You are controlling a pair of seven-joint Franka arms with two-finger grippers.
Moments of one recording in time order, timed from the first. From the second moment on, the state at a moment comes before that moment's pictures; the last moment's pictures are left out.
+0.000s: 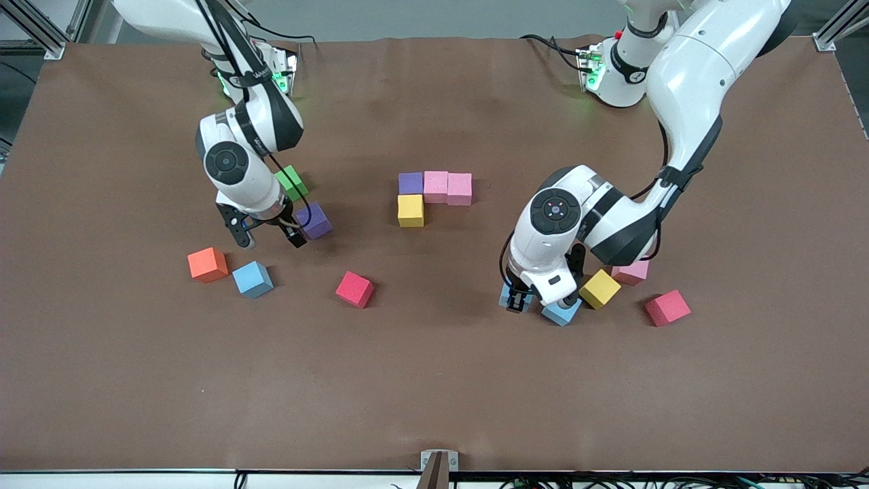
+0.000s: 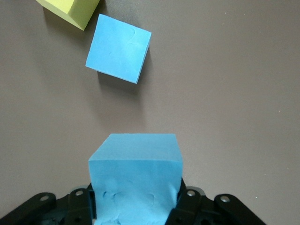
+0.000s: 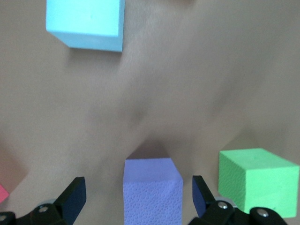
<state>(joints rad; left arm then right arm) -0.04 0.73 -0.65 -1.50 0.54 2.16 -2.10 0.32 0.19 0.07 -2.32 -0.02 2.43 1.41</state>
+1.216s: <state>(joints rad) -0.04 0.74 -0.65 -1.50 0.54 2.16 -2.10 0.39 0.20 0.07 -2.43 -0.02 2.59 1.46</state>
